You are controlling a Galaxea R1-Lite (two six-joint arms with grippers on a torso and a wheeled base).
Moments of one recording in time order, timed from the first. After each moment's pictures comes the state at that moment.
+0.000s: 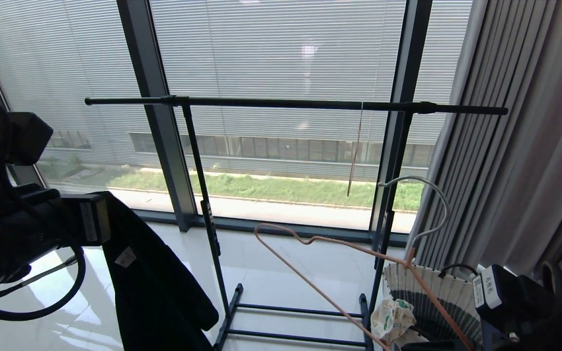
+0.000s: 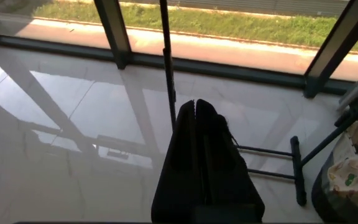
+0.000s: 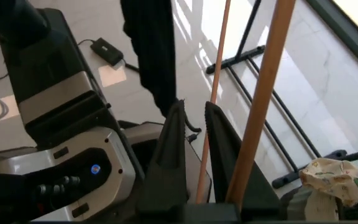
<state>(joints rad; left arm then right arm) -0.38 1.21 -0.77 -0.08 0.42 -0.06 1.01 1.25 -0.46 -0.30 0.16 0.07</state>
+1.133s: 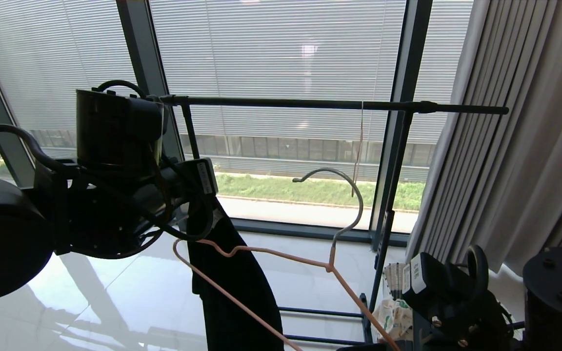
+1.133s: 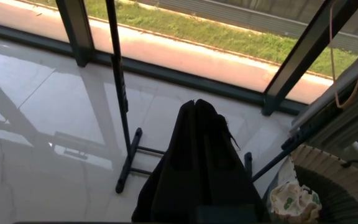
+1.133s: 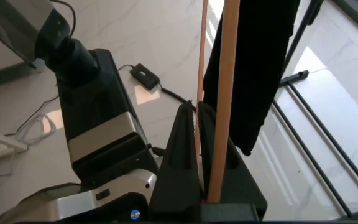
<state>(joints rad) -0.56 1.57 -1.01 -0.19 0.54 -0.29 1.13 1.45 -0.55 -0.51 0.18 0.21</state>
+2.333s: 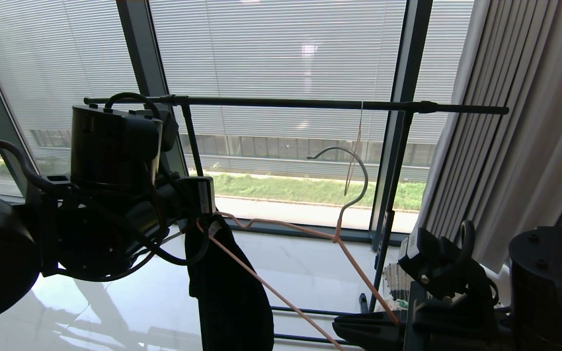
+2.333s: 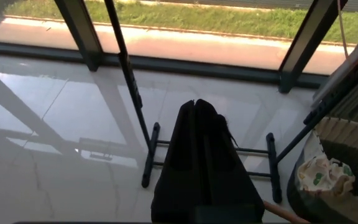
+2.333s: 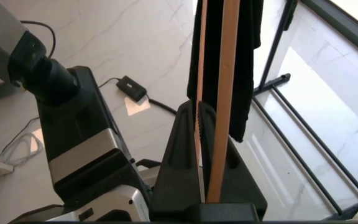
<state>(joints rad) -0.58 1.53 -0.94 -0.18 0.53 -0.17 1.06 1.48 -0.57 -0.54 0.18 0.21</state>
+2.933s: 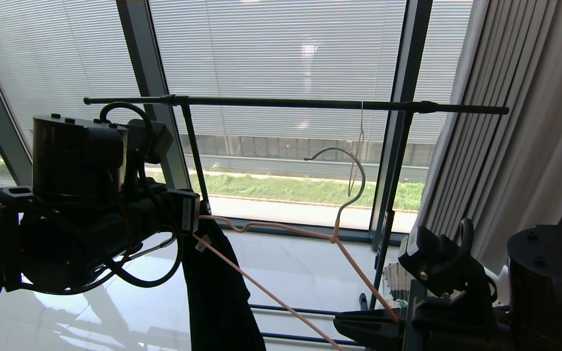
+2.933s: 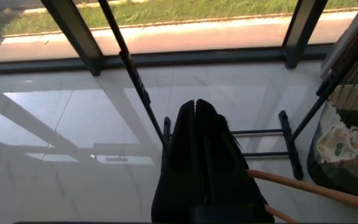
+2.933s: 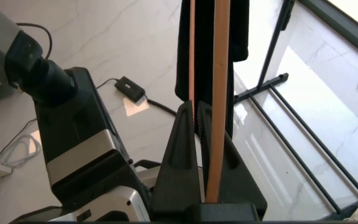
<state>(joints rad) -0.51 1.47 -0.86 -0.18 0.40 -0.01 1.05 1.48 -0.57 -0.54 0.18 0.20</state>
